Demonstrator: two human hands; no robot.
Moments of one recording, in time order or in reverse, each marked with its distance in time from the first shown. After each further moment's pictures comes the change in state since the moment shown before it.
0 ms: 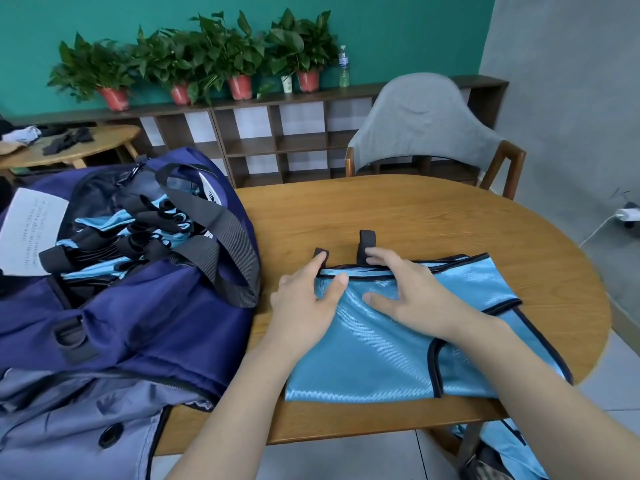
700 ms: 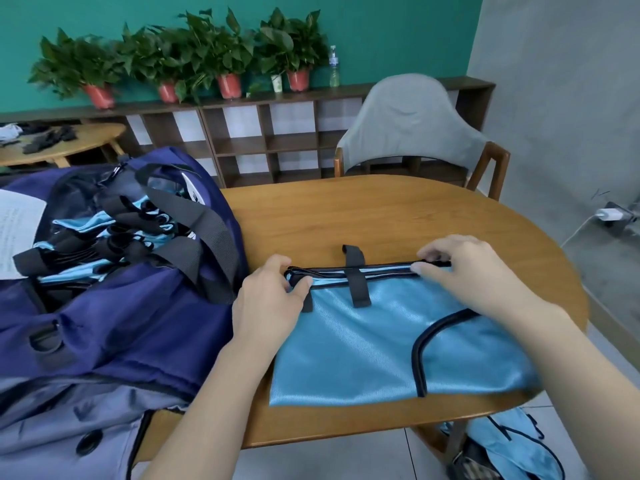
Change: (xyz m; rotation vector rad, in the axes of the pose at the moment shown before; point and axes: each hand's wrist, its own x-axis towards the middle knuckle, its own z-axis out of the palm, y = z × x) left_hand 0.008 -0.007 -0.015 0.154 0.192 -0.063; right_hand -0.022 0.032 -0.069 -0.228 0.227 0.167
